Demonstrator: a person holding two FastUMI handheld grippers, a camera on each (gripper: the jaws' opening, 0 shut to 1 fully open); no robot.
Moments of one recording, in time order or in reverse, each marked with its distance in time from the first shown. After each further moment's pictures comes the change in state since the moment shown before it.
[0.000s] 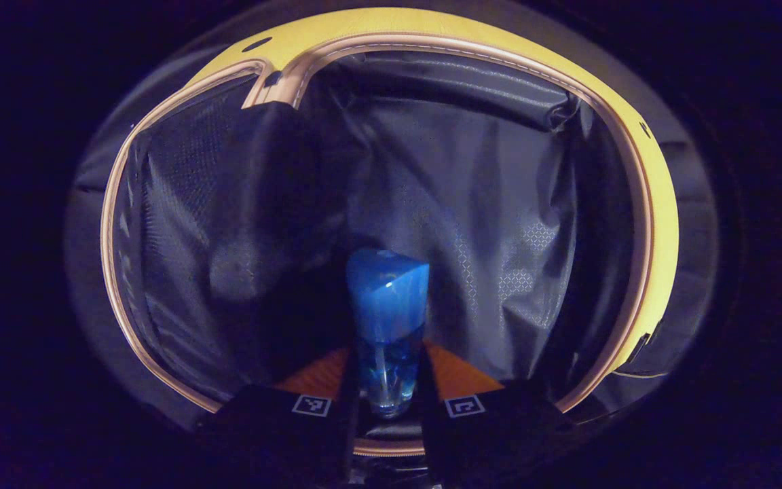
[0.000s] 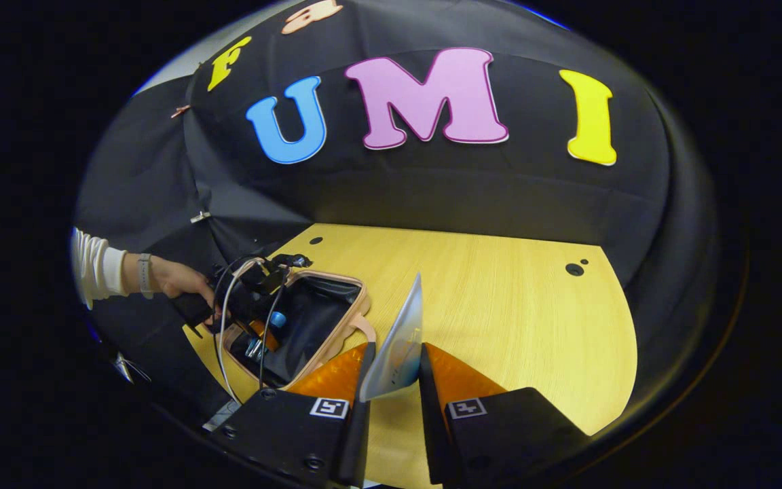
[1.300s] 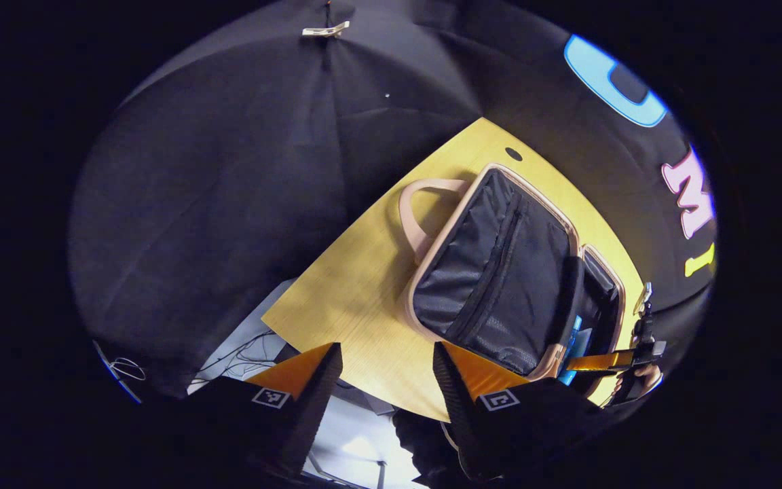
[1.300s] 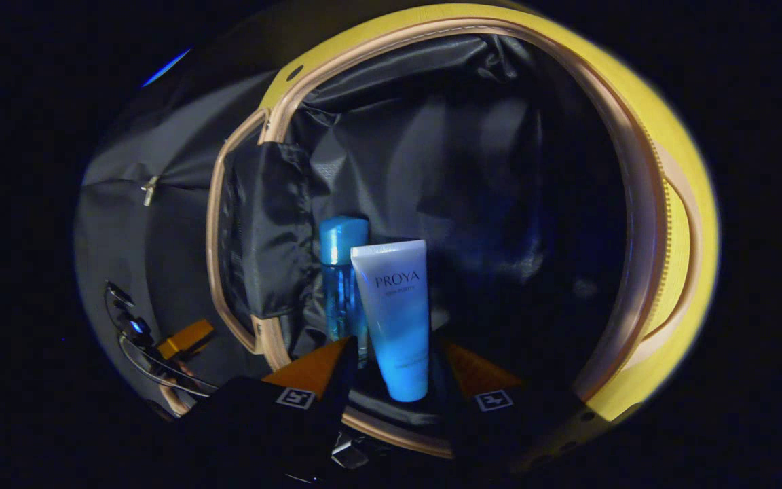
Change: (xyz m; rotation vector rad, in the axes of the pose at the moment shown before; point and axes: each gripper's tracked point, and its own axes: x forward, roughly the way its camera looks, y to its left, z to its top) left arm -0.110 0.288 -0.115 -0.620 -0.496 -0.102; right arm 0.185 0.237 -0.161 0.534 0.907 0.179
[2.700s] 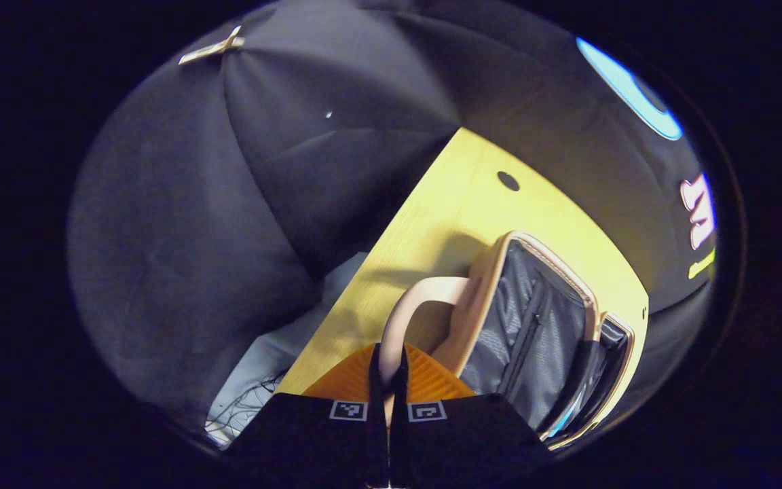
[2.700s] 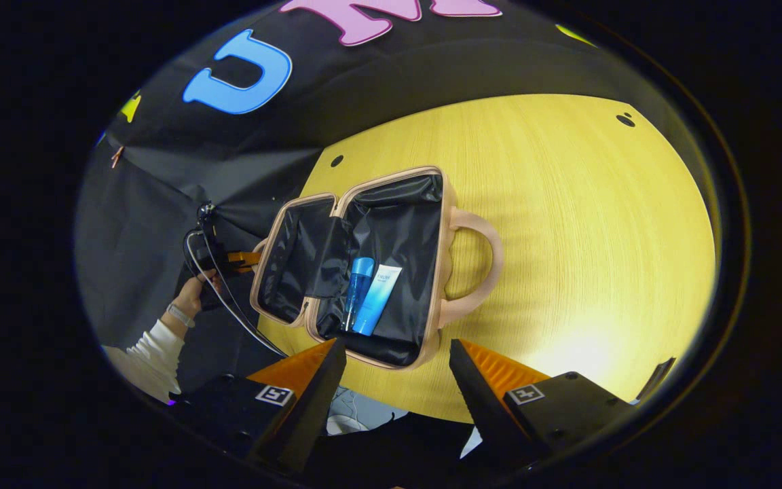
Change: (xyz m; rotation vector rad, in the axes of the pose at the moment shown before) left arm 0.103 -0.058 0.153 0.188 -0.076 -0.081; right arm -0.181 -0.042 -0.038 -0.106 -0.433 0.031
